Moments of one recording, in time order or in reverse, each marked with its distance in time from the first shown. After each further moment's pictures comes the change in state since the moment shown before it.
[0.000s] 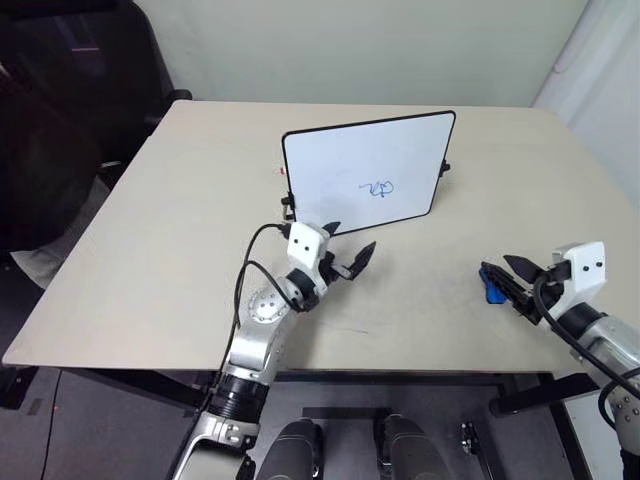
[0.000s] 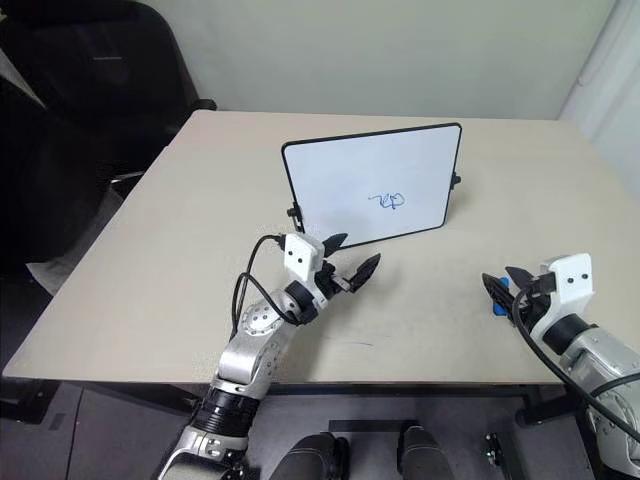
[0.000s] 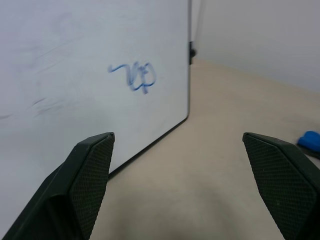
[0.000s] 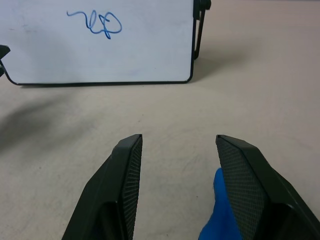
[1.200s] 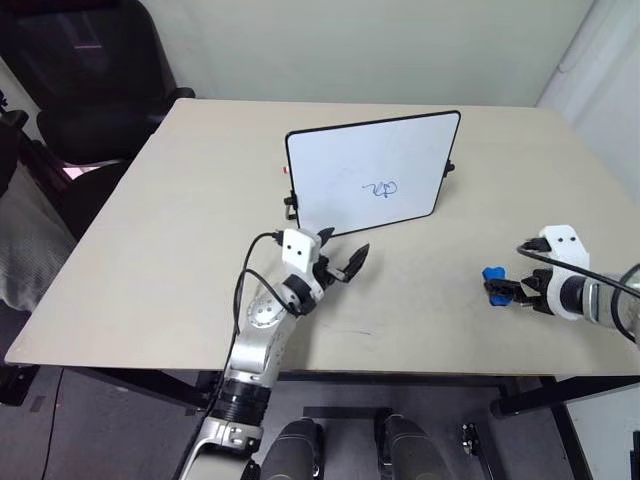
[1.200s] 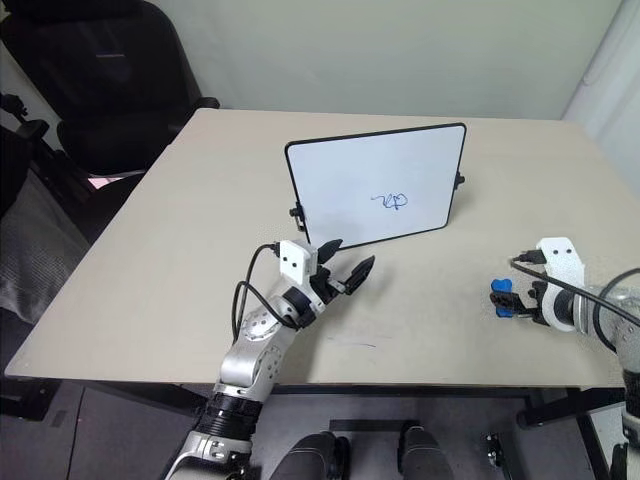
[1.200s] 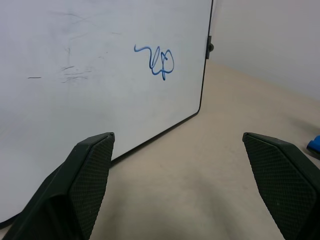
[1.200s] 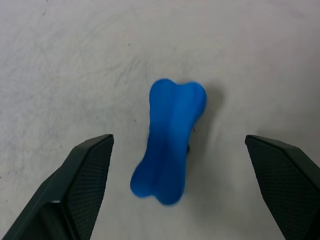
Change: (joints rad) left arm 0.044 -0.024 0.031 0.005 -0.020 -0.020 -0.010; right arm -0.477 -0.278 0.199 0.373 0.018 0.725 -0.081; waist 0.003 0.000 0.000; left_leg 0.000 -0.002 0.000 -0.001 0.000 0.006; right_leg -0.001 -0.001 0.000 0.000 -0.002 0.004
